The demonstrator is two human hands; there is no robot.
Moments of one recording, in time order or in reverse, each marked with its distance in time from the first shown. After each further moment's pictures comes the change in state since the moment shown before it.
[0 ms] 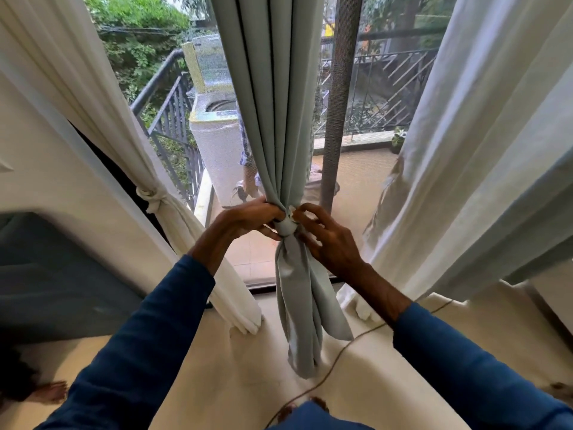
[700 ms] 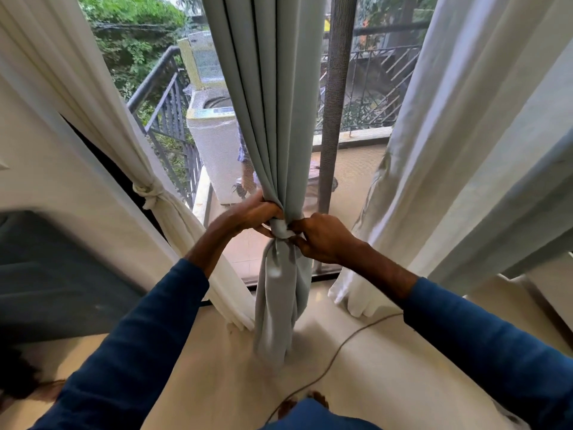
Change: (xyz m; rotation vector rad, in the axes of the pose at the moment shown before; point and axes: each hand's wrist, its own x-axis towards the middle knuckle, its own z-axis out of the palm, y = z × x) left_hand -0.017 0.007 0.007 0.093 0.067 0.109; right_hand 0.032 -0.013 -0.019 -0.134 -0.538 0.099
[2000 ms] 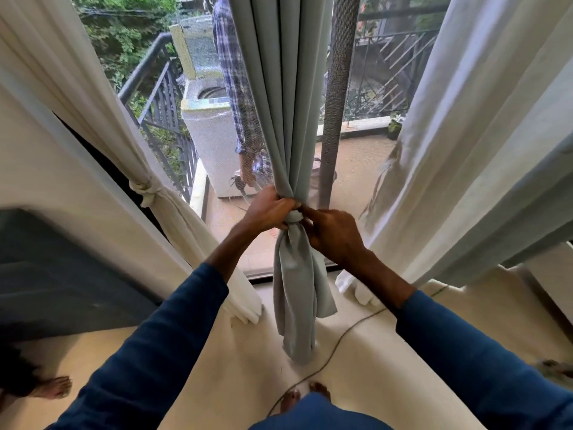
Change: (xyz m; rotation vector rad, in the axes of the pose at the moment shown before) left_hand 0.010 -0.003 0.025 -0.024 0.226 0.082; right_hand -0.009 0.002 0.023 -0.052 0.430 0.093
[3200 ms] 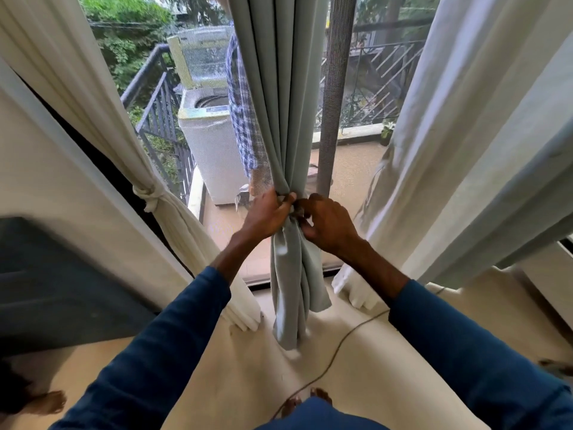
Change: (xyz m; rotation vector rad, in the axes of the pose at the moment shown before) left_hand 0.015 -0.030 -0.001 0.177 0.147 0.186; right_hand 0.029 -0.021 -0.016 0.133 -0.230 0.192
